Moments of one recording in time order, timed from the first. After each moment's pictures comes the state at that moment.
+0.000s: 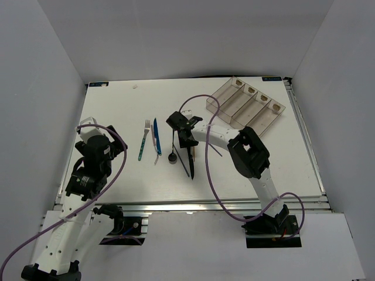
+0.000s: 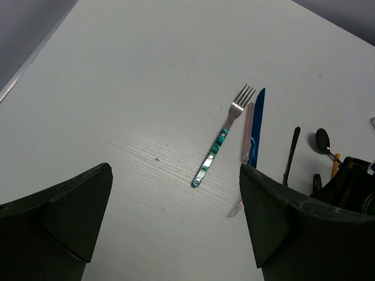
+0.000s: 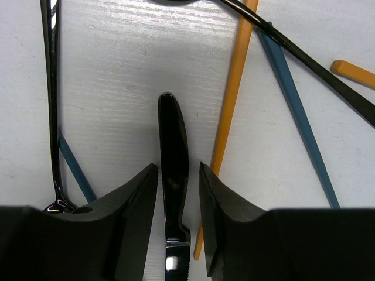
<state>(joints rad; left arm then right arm) -0.29 0.65 0.81 -0.61 -0.54 -0.49 0.87 2.21 1.72 -0.70 0.35 0.57</state>
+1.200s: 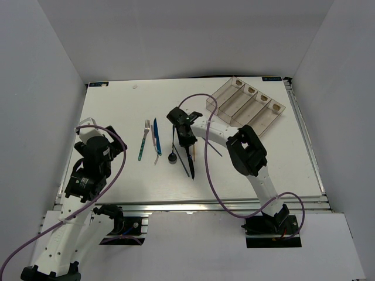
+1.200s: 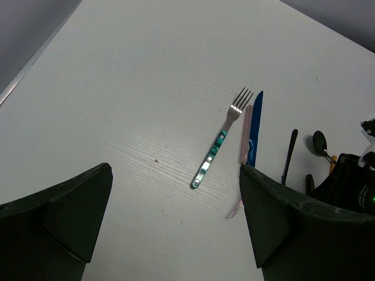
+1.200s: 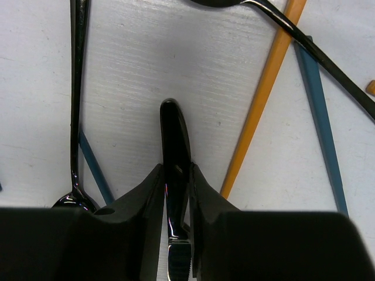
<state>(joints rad) -0.29 0.64 0.81 -0.61 -0.54 -0.49 0.84 2.27 1.82 -0.77 0.22 0.52</state>
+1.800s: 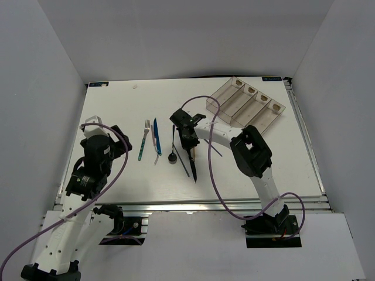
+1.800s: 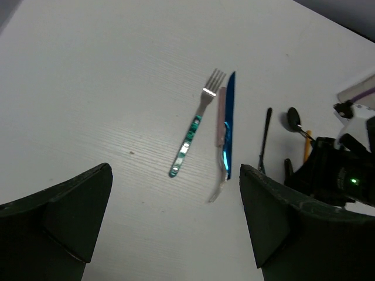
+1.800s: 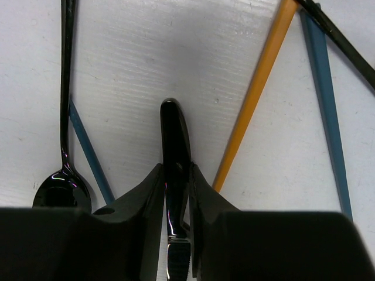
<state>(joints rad) -0.29 0.65 0.81 -0.59 -0.43 -0.48 0.83 2.20 1.72 -0.71 0.18 0.49</state>
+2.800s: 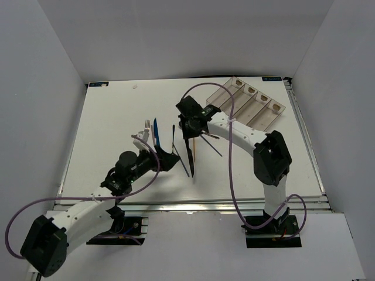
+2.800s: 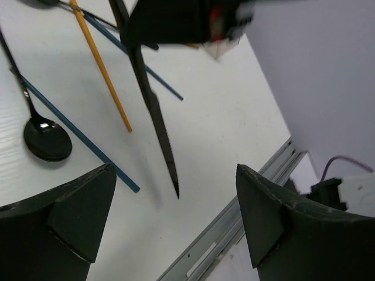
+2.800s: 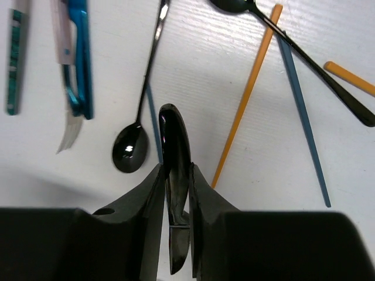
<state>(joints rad) -0.56 0.83 0.29 0.35 0.20 -0.73 0.82 1.98 1.70 -0.74 0.12 0.49</state>
